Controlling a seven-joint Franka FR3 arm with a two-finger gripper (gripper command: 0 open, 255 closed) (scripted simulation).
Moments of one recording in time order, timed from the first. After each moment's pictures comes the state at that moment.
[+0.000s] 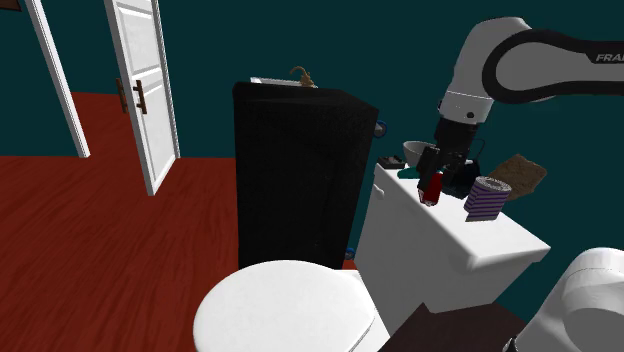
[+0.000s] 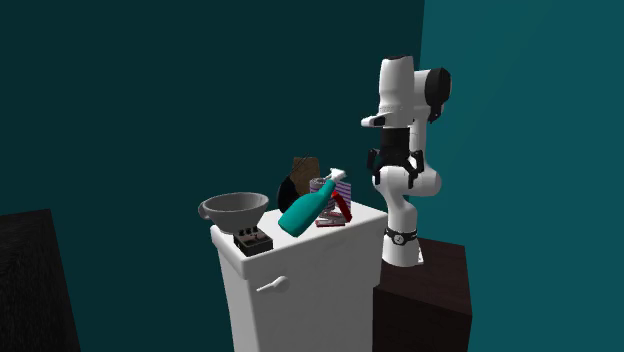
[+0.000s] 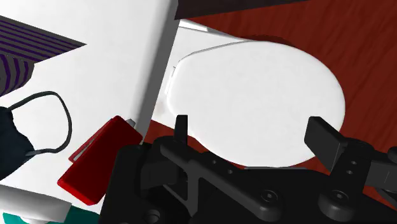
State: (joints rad) arm 0.01 -0.74 0.00 -2.44 0.03 1.69 0.16
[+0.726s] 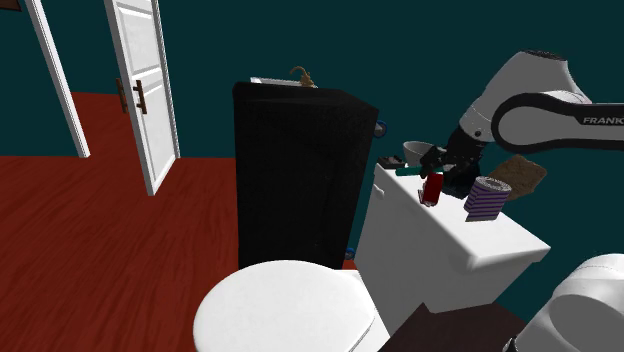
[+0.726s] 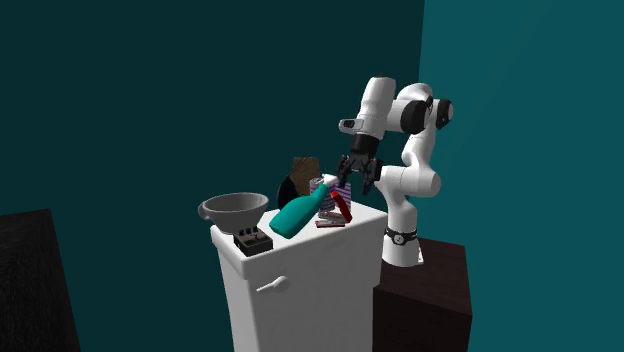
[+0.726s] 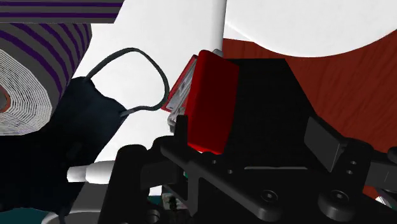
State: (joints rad) arm -0.19 -0.88 -0.03 -2.70 -0.11 2.18 0.32
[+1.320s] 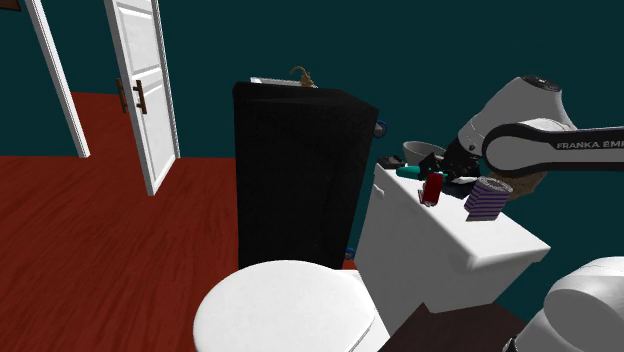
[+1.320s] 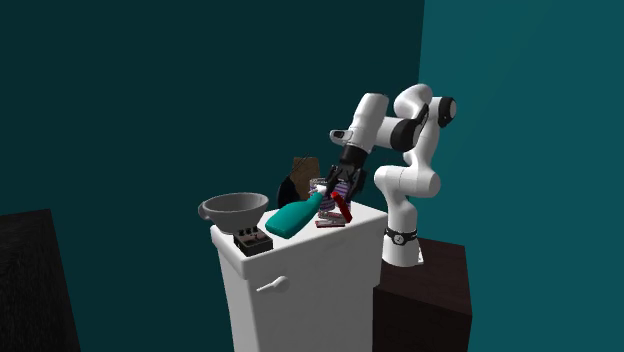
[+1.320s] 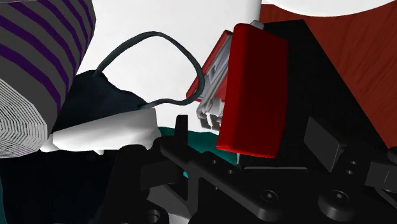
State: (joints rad) arm -0.27 -0.84 -0.05 -2.80 -0.17 2.44 0.37
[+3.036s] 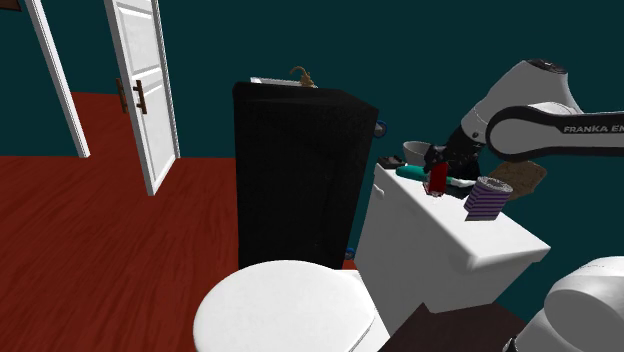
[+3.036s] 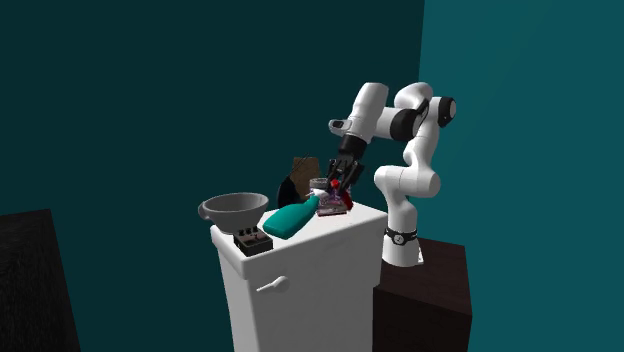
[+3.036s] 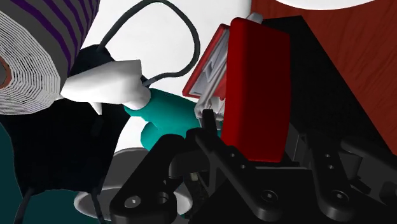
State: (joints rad) arm -0.27 -0.84 -0.05 -2.73 -0.16 2.37 0.36
